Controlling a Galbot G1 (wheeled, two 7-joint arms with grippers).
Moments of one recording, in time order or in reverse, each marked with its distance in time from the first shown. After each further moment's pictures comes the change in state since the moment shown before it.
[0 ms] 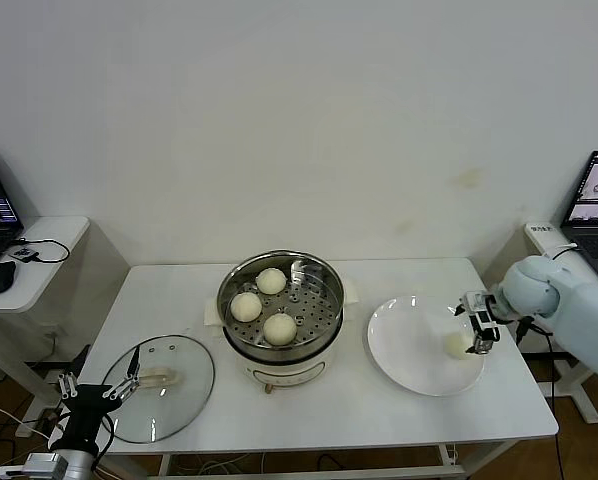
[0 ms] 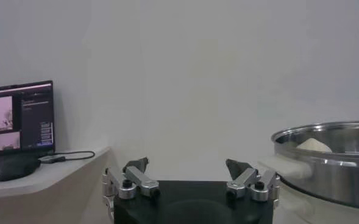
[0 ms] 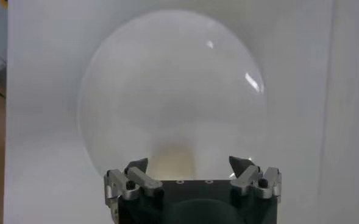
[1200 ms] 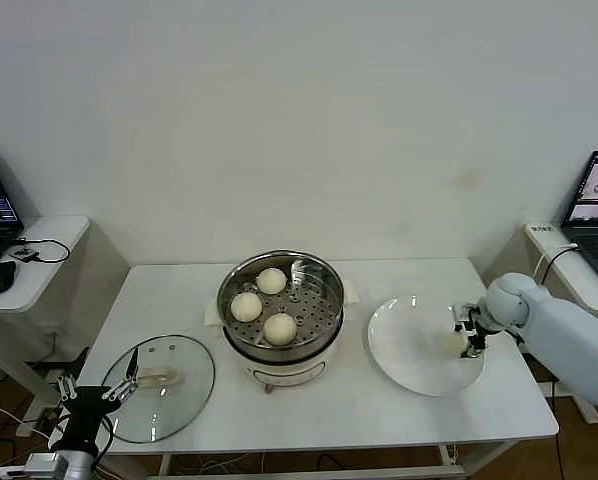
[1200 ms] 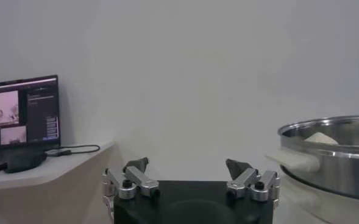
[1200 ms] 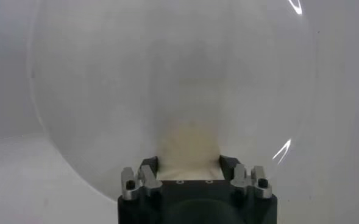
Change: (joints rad) left arm -0.008 -0.006 -0.001 0.020 0.002 0.001 -0.001; right arm -0.098 0.146 0.104 -0.203 -0.113 0.016 -0.006
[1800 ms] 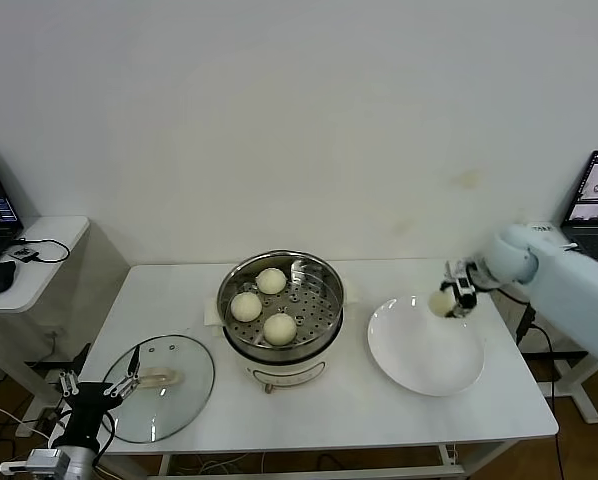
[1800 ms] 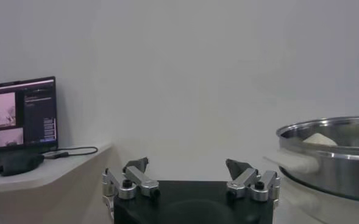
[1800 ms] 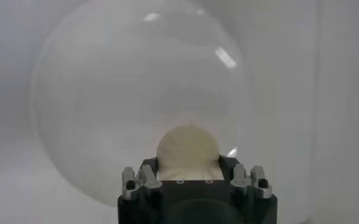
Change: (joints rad) left arm -0.018 0.011 0.009 0.003 -0.001 -0.001 -0.001; right arm 0.356 -0.026 -0.224 0.168 0.236 -0.077 -0.003
